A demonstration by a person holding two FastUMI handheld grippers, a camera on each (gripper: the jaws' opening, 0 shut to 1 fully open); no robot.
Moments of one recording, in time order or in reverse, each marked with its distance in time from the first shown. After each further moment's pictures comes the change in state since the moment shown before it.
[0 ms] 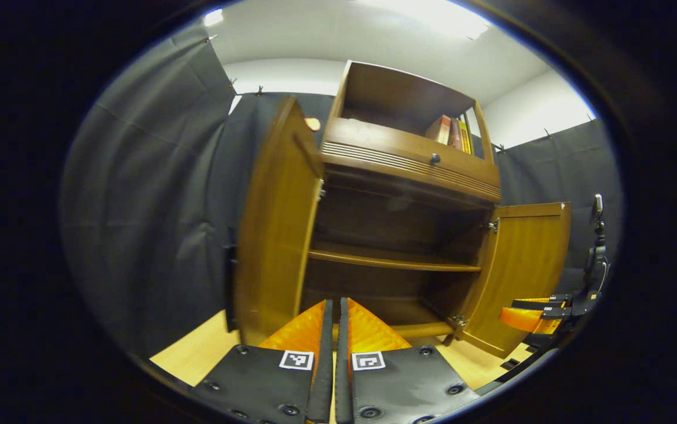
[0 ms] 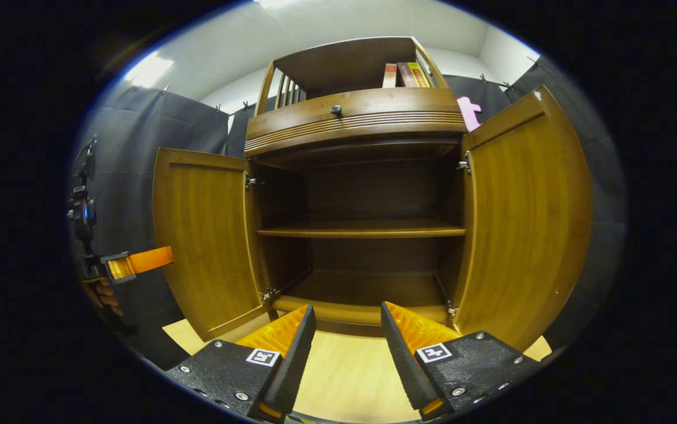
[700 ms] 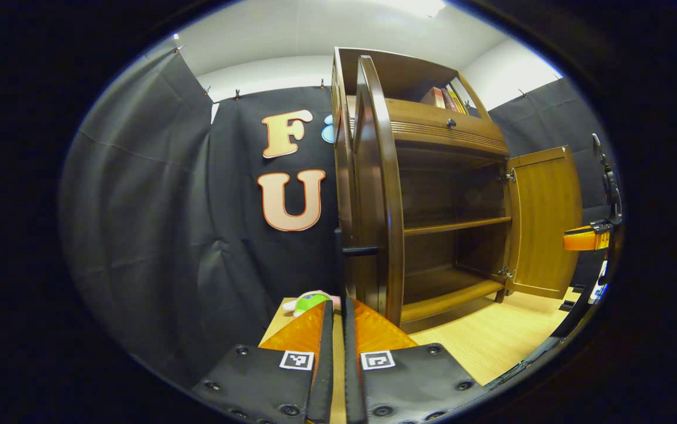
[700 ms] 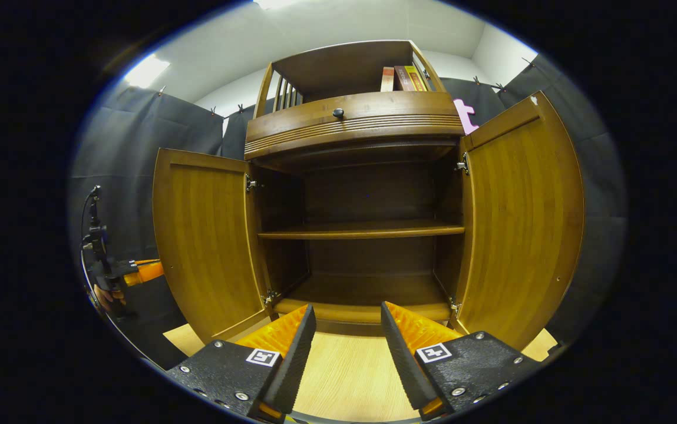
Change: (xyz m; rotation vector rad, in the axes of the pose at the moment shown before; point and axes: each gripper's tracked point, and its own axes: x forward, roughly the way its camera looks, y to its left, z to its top) left arm -0.014 0.184 -0.013 0.210 0.020 -0.012; right arm -0.002 0.032 -0.001 0.012 -0.021 -0.024
